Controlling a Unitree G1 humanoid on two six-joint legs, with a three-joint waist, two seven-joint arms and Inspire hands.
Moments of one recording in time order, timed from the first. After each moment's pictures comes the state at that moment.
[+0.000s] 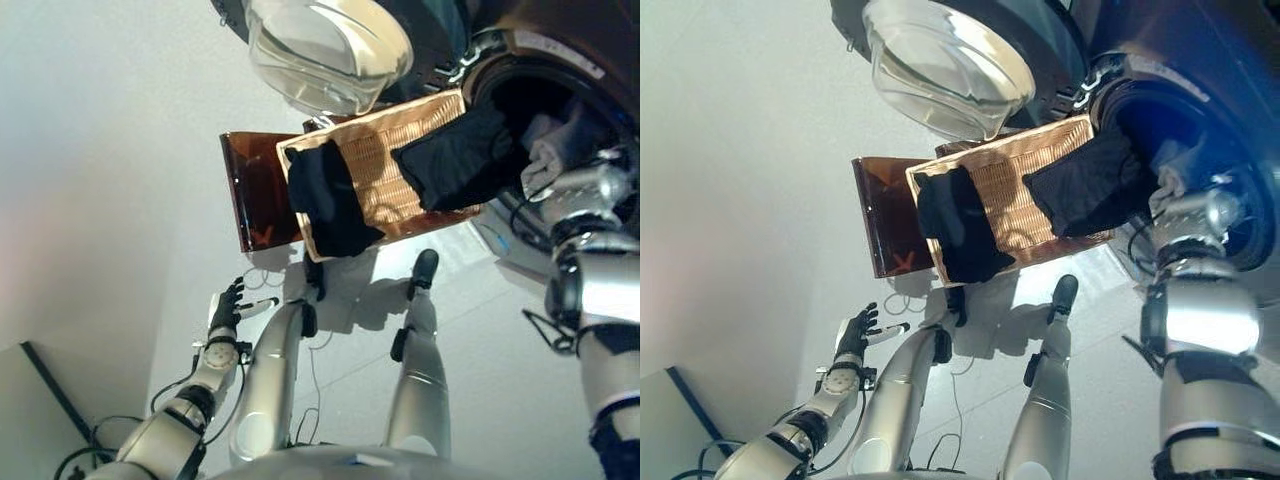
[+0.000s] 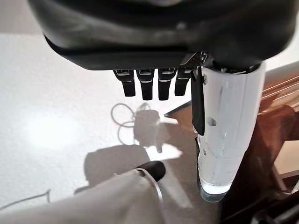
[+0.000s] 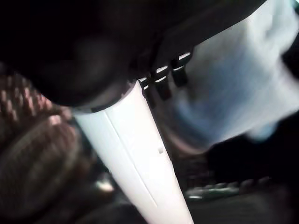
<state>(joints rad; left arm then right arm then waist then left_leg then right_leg) -0.32 0.20 -0.39 1.15 -0.34 -0.28 0.33 -1.01 -0.58 0.02 1.31 1.01 -0.37 -0.45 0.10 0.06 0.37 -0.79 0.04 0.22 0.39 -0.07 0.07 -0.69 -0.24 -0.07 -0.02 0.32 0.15</state>
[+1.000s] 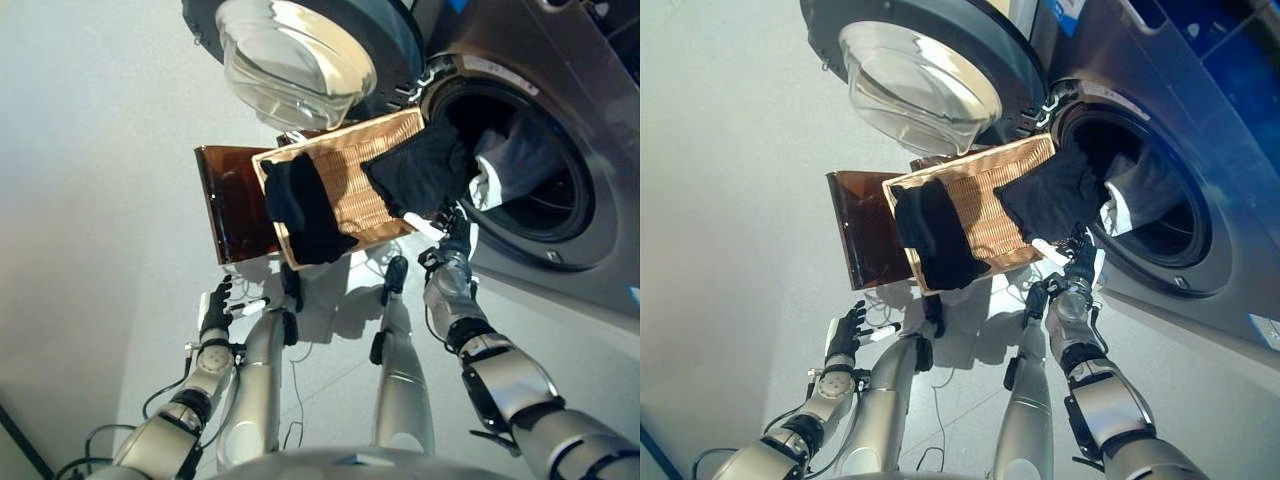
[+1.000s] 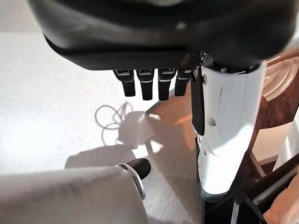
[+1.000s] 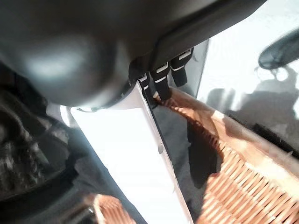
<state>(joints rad) -0.30 0.21 -0.36 1.15 -0.24 -0.31 0.42 -0.65 -0.31 0.29 1.16 0.40 -0.33 -0.49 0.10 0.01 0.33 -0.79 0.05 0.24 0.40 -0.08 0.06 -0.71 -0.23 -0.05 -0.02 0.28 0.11</state>
